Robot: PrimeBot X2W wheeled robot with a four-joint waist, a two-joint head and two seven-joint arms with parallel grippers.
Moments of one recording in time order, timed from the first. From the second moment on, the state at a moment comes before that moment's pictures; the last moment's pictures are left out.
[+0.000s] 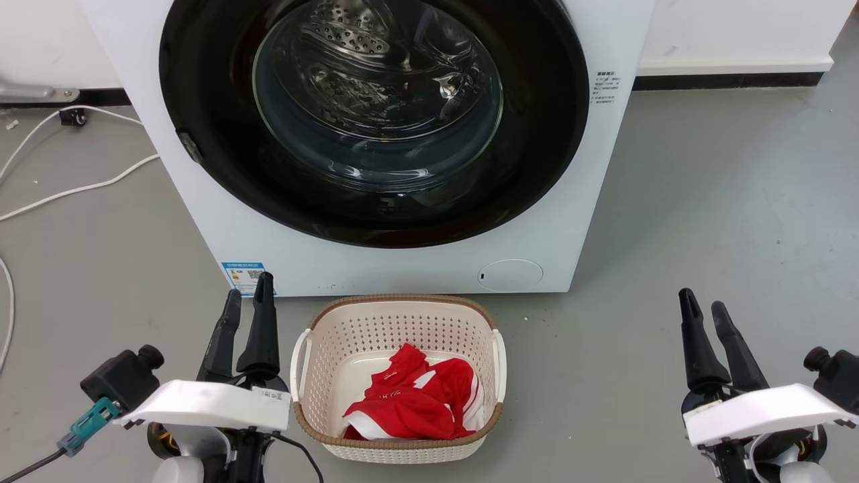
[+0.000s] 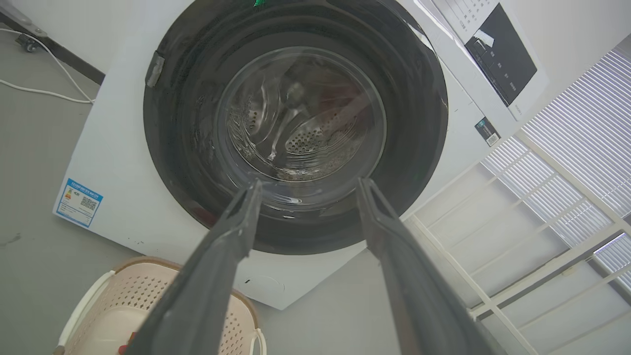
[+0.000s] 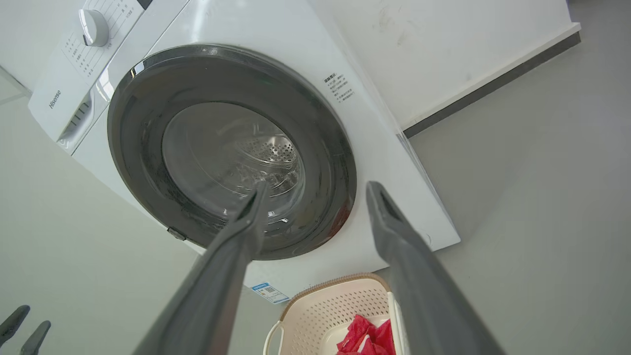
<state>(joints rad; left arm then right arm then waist) -0.08 0.05 0.00 0.05 -0.80 -0.10 -0.09 -0.04 -0.05 -0.01 0.10 0.70 0.13 -0.09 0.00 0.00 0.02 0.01</state>
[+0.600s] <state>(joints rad) -0.07 0.06 -0.03 0.04 -0.52 -0.07 -0.14 -0.03 -0.05 0.00 0.08 0.46 0.13 -0.10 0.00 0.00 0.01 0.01</state>
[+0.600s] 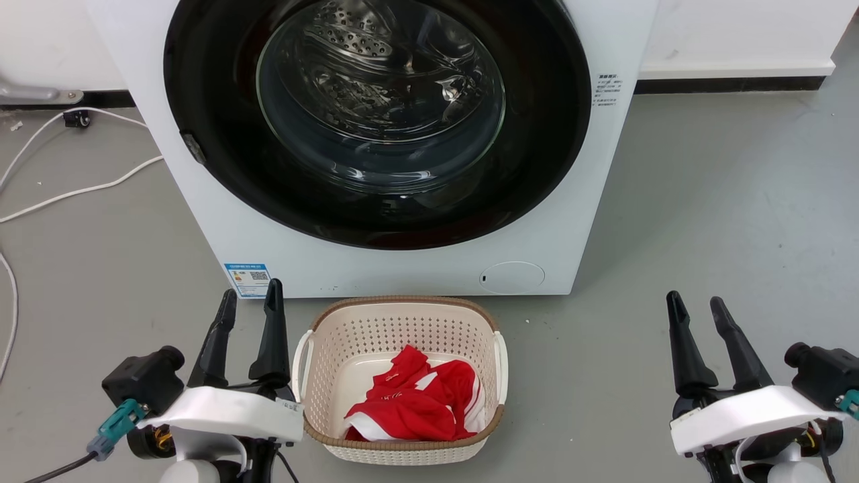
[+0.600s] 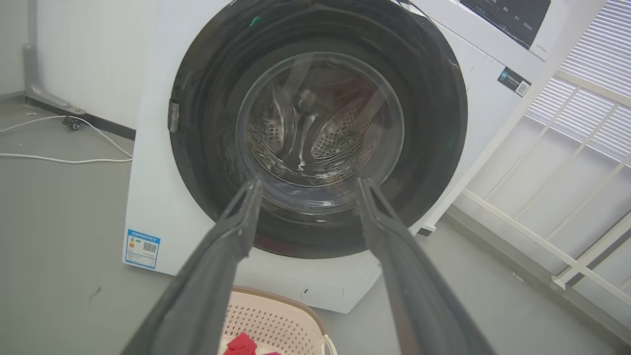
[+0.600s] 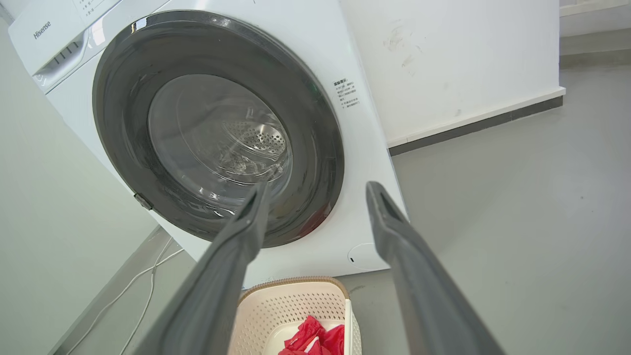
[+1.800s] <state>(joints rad) -0.07 0.08 -0.08 0.07 -0.19 -0.03 -0.22 -0.01 -0.05 0.01 0.03 0.14 0.13 -0.11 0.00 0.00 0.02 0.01</state>
